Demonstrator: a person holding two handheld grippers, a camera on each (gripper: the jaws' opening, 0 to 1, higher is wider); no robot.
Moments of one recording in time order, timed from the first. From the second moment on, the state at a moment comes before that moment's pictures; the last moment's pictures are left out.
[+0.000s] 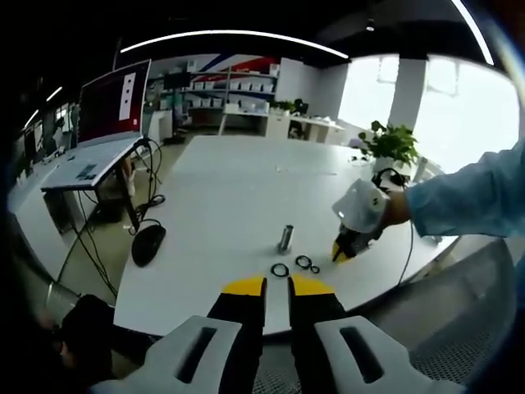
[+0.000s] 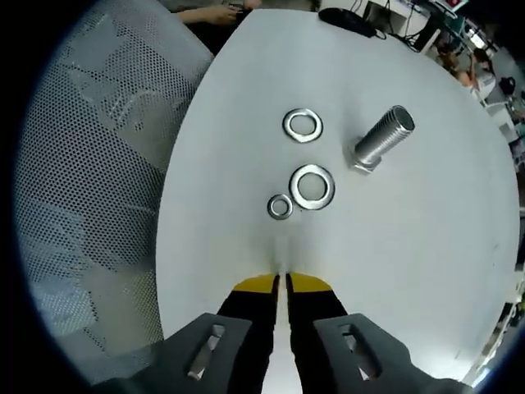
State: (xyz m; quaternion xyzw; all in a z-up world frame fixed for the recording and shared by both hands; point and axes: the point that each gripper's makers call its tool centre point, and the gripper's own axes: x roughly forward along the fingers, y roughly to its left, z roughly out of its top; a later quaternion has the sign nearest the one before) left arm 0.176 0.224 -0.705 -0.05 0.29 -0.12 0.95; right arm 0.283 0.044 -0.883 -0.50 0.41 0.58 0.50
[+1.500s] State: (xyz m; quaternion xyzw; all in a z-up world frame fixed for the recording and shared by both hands) left arm 0.179 0.225 -0.702 -0.05 0.27 -0.12 0.95; right arm 0.265 0.098 -0.877 -0.48 0.39 0.61 0.50
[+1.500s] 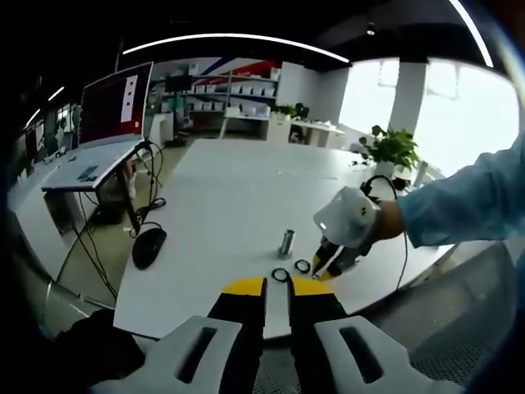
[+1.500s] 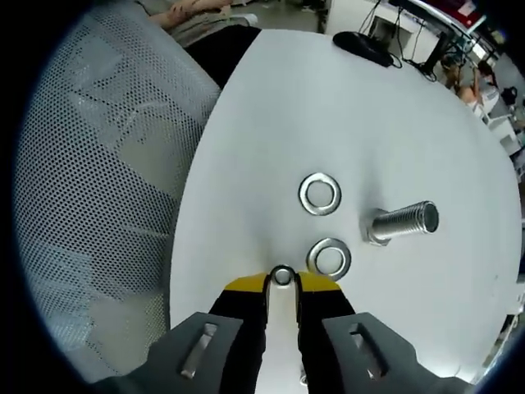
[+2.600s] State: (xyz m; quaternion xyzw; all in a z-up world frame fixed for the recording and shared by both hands) left arm 0.178 0.228 -0.705 -0.05 0.28 -0.11 0.95; right arm 0.271 0.041 -0.804 -0.47 0.38 0.61 0.52
